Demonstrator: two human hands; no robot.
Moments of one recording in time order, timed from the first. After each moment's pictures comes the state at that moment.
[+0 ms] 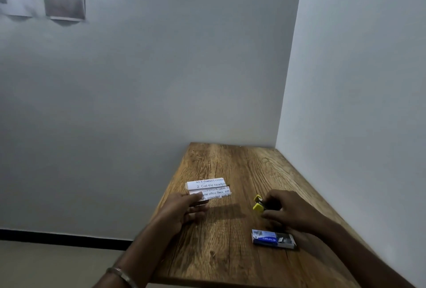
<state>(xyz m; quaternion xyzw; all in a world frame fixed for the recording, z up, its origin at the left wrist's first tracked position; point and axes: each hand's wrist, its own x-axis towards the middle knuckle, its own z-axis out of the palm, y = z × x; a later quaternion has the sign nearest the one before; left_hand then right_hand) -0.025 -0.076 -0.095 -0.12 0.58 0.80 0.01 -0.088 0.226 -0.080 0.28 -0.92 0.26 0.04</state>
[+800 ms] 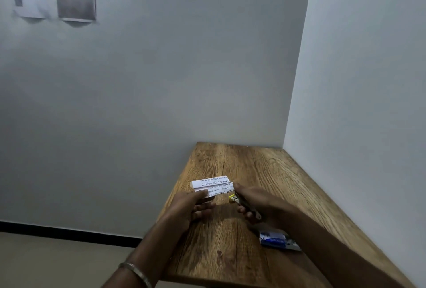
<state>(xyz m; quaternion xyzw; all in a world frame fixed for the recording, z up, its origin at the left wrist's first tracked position) -0.024 -0.074 -0.093 -0.15 0.56 0.81 -0.01 -0.074 0.128 -0.066 0.12 -0.77 0.57 -0.27</state>
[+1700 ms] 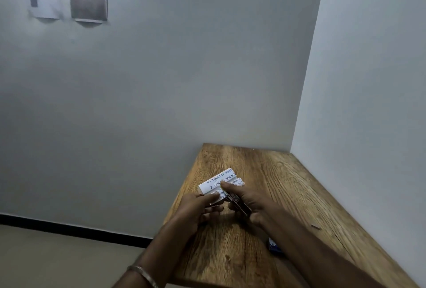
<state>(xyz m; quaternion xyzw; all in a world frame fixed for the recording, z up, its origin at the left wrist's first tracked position) -0.021 -0.075 -0.095 -0.10 0.57 0.81 -0.02 -0.083 0.078 -0.076 0.06 -0.70 0.67 -0.24</state>
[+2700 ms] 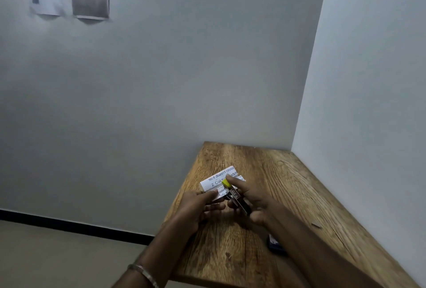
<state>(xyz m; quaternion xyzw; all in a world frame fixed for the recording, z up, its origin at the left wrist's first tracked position) -0.021 -0.074 -0.098 -0.10 0.56 0.82 -0.02 -0.089 0.081 -0.078 0.05 -0.65 0.70 -0.28</state>
